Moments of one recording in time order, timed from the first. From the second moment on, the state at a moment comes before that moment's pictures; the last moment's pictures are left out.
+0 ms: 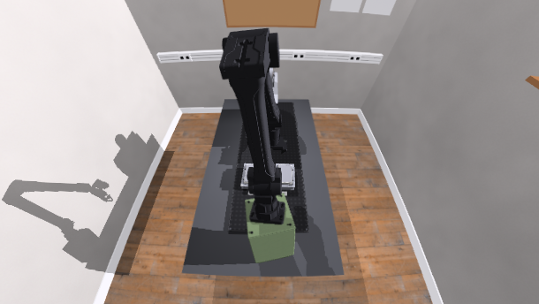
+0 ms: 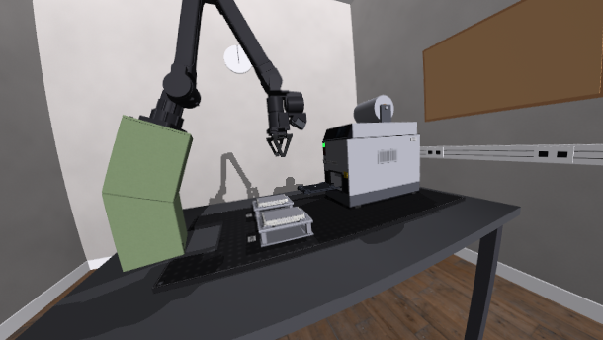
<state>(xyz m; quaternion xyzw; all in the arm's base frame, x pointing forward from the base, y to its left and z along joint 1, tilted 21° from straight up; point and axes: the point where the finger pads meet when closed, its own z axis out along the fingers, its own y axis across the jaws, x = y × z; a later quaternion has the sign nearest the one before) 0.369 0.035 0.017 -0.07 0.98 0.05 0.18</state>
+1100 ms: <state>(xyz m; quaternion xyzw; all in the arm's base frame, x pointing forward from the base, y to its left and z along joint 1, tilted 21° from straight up) 0.368 0.052 0.037 -0.07 0.98 0.05 0.18</state>
